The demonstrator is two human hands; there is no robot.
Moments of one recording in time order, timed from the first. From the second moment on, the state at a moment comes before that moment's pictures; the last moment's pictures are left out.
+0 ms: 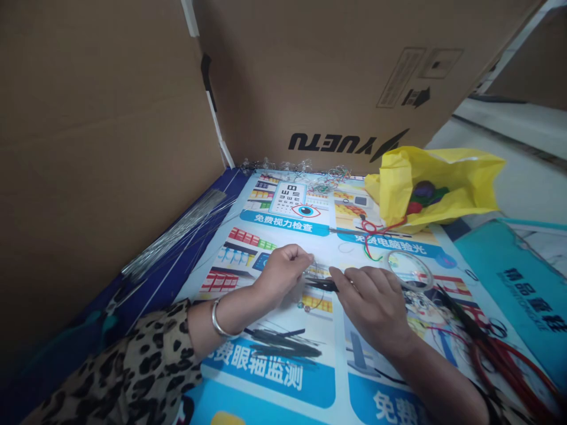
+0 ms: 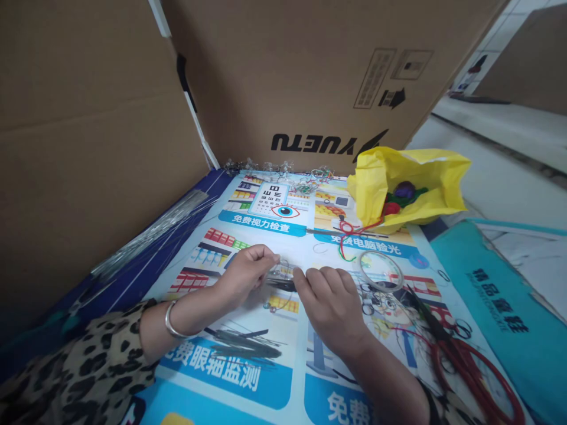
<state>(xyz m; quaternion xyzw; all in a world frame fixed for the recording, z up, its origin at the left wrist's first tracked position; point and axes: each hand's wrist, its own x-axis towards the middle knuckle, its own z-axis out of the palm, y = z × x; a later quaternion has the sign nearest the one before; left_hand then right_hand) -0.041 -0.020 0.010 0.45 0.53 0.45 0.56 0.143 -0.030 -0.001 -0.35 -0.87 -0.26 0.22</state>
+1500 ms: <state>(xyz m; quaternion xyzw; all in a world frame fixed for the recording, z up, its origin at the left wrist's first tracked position) -0.052 -0.022 0.015 0.69 0.45 0.43 0.37 0.133 -0.036 -0.003 -0.39 -0.89 -0.11 0.20</state>
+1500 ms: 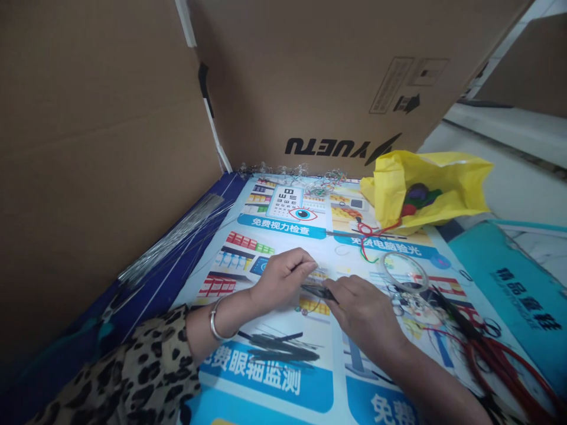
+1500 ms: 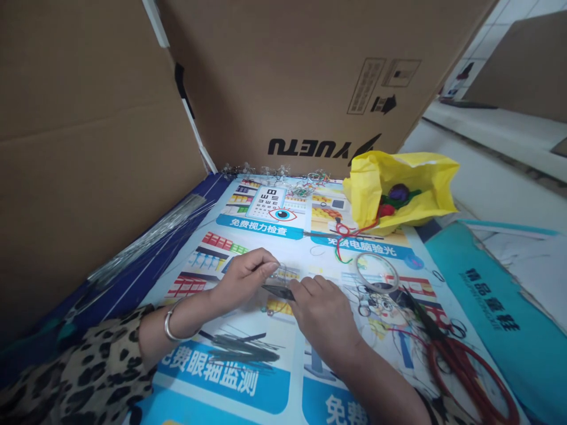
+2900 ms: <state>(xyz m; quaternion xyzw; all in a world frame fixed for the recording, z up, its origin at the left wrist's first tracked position) -0.061 -0.010 0.009 0.80 0.43 0.31 0.28 0.150 -0.018 -0.001 -0.53 -0.83 0.12 0.10</state>
